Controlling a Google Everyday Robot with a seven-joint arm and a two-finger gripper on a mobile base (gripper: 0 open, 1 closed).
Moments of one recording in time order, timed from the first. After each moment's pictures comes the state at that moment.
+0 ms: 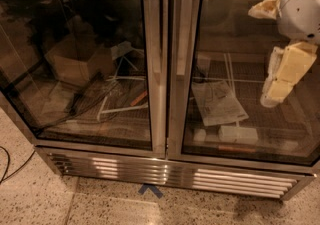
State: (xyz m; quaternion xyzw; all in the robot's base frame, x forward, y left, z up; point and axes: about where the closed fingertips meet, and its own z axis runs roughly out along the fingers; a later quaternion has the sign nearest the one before) arm 0.468 -0.183 0.988 -0.67 0.71 -0.01 0.23
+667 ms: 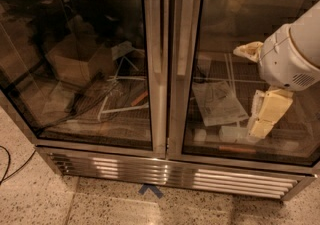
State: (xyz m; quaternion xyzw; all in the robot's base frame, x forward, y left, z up) arm 0.447 -0.169 0.917 -0.68 0.70 0.03 0.23
